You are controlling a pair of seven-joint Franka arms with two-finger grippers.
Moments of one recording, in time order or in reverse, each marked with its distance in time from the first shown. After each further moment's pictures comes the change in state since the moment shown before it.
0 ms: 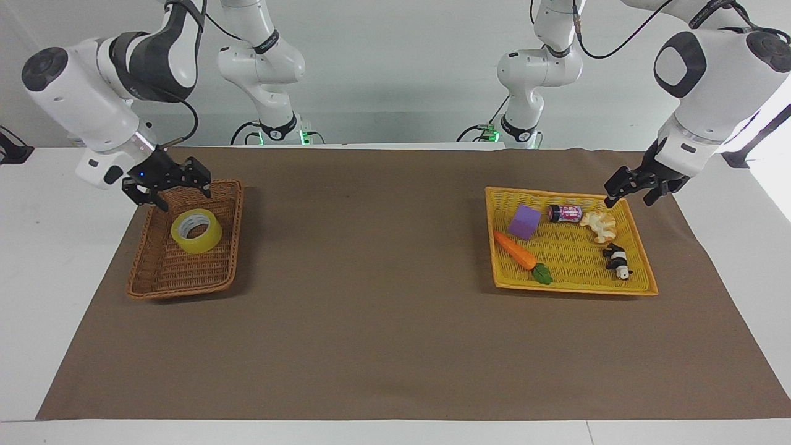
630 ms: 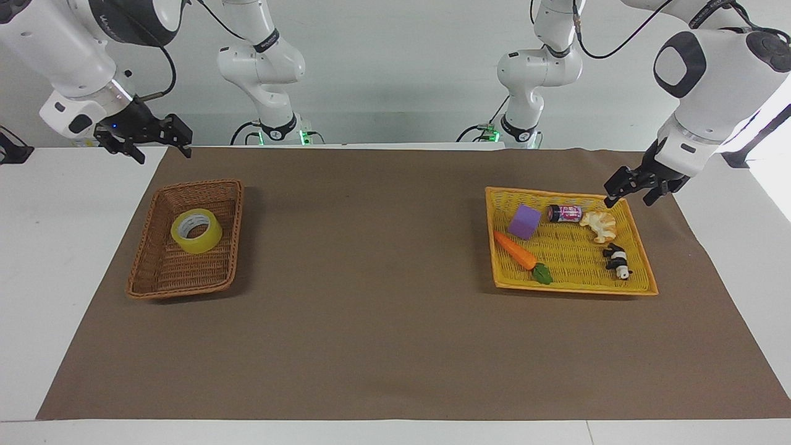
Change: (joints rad) left arm -0.004 -0.001 -0.002 0.000 0.000 0.000 0.001; right arm -0.002 0.014 -0.001 0.154 -0.082 -0.207 0.165
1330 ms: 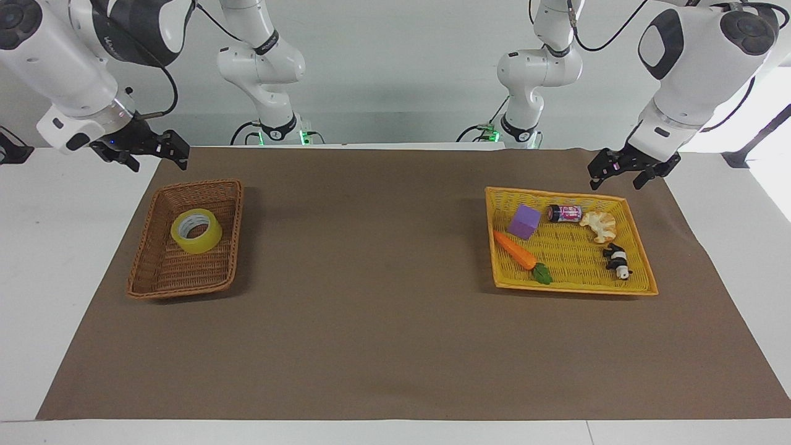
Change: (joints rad) left arm -0.009 -0.017 -0.069 0.059 0.069 -0.153 0.001; right arm 0.014 0.054 -0.006 0.062 -0.054 -0.027 0.032
